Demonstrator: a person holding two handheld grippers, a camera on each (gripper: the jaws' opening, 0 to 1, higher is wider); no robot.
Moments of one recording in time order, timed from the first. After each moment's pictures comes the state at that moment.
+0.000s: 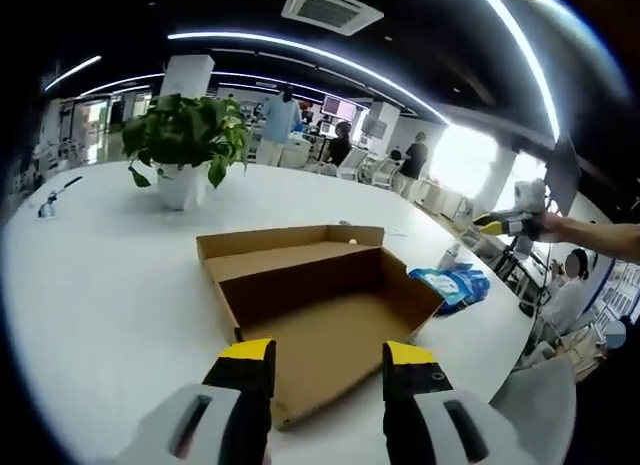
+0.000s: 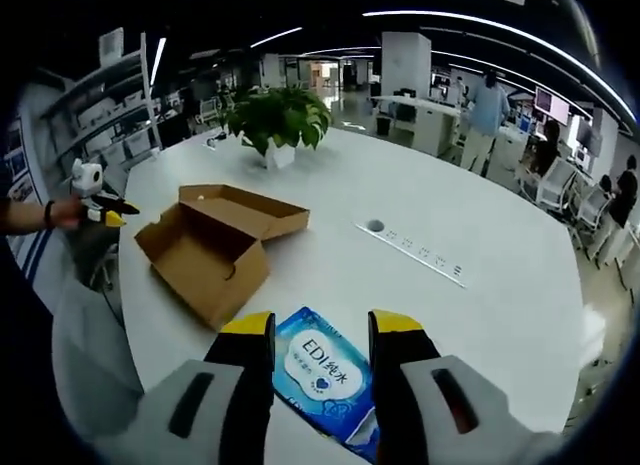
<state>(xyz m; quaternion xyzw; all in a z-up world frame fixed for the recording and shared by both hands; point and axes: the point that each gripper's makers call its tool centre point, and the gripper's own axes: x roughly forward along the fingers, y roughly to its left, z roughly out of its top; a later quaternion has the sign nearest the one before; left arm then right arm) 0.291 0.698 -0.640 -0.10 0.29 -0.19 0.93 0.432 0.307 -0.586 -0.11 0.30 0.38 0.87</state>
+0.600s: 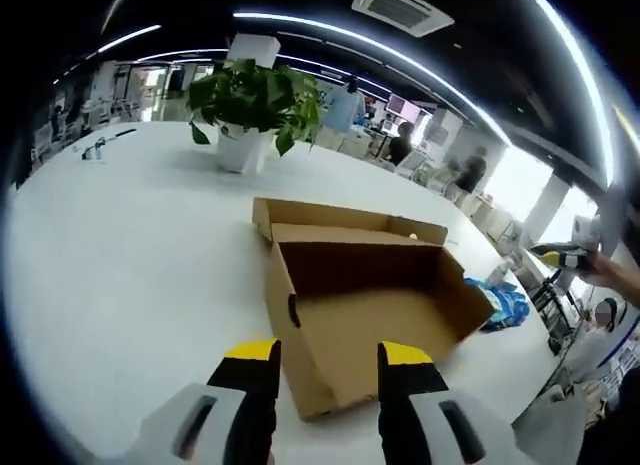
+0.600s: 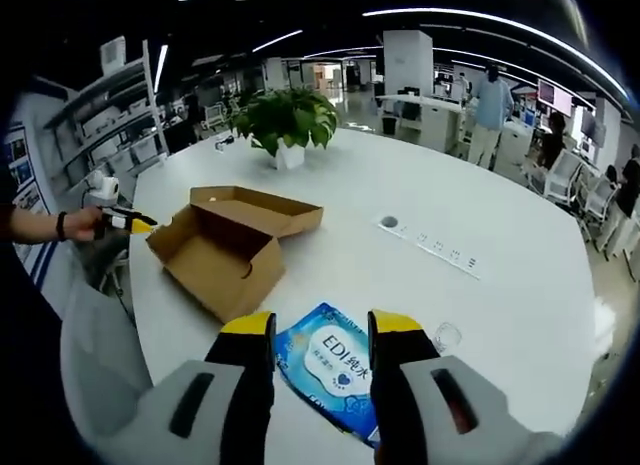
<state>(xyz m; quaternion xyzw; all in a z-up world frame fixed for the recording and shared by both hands) 0.302 0.724 -0.687 -0.15 0.33 -0.08 0.93 0.413 0.308 -0.593 -0.09 0.31 0.39 0.86</state>
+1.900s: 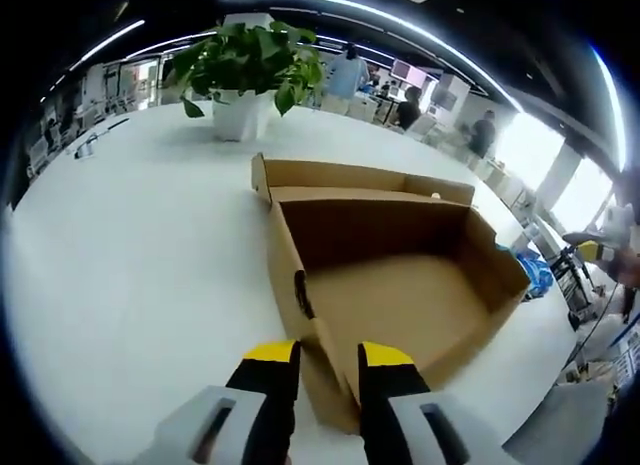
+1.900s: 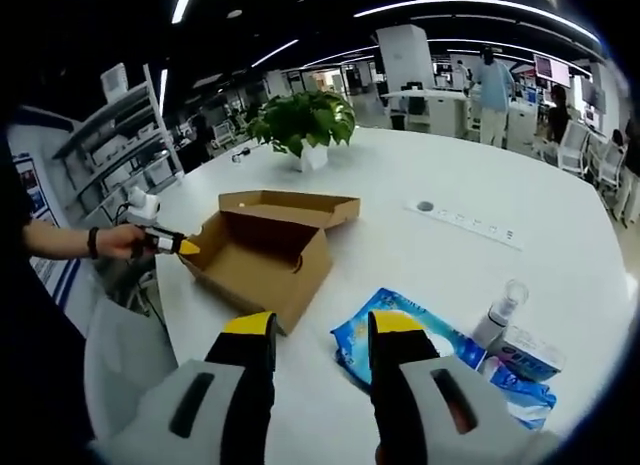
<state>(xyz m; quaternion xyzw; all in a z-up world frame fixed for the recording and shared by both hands) 0.310 0.721 -0.723 -0.11 0.39 -0.09 0.91 0.369 0.355 -0.613 -0.02 0.32 0.41 0.85</state>
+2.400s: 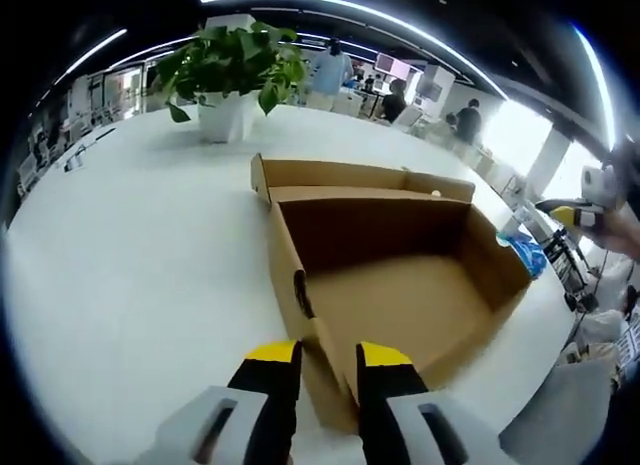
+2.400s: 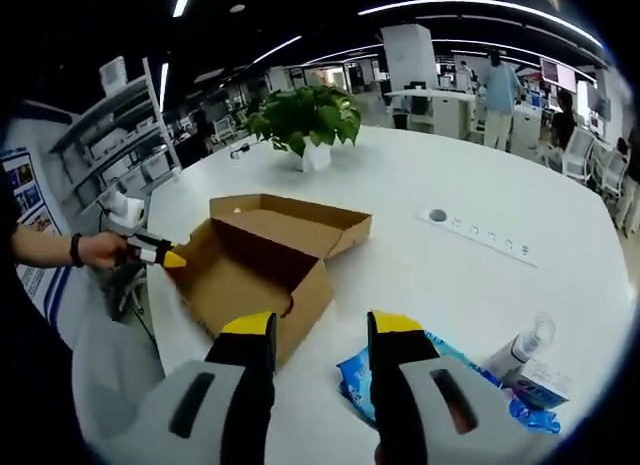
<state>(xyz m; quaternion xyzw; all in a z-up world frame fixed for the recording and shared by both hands) 0.296 0.715 -0.723 -0.09 0.39 -0.11 0.91 0.402 0.401 -0.625 -0.04 0.32 0.41 0.85</state>
